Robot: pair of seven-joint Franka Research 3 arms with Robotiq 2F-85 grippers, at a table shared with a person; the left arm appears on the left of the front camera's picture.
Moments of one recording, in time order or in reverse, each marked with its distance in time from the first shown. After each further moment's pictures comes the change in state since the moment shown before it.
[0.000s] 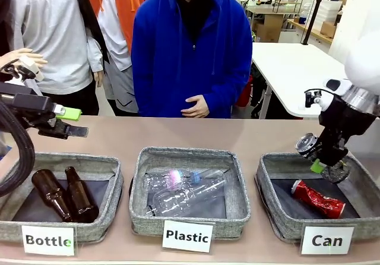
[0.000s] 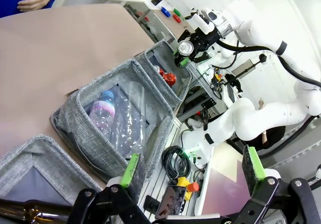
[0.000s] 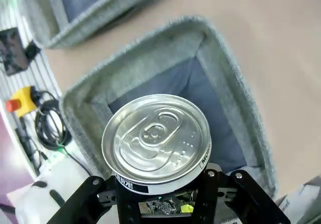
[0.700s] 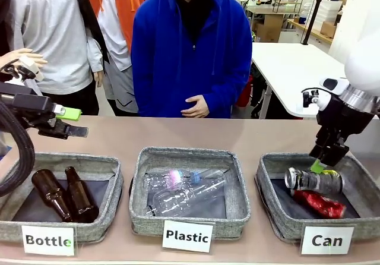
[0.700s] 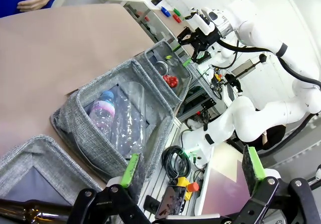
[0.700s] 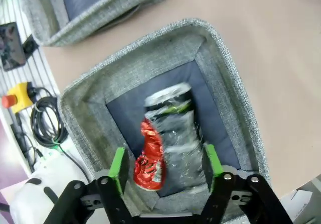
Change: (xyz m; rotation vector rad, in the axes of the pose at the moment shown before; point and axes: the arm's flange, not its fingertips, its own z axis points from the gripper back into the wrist) left arm 0.000 0.000 0.000 0.000 0.000 0.000; right arm 0.003 0.000 0.002 -0.010 -0.009 0.046
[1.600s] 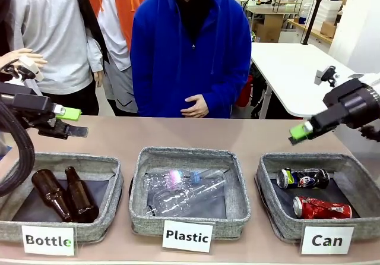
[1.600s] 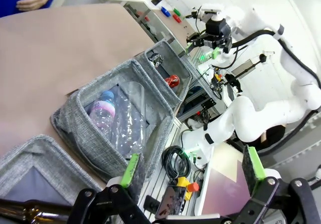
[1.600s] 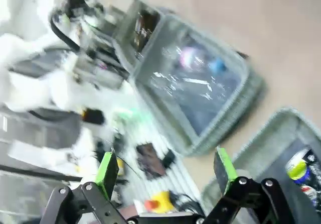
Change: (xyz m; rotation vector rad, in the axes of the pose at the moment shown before) left arm 0.000 0.000 0.000 0.000 0.000 0.000; right arm -0.009 0.010 0.017 0.607 -0.609 -0.481
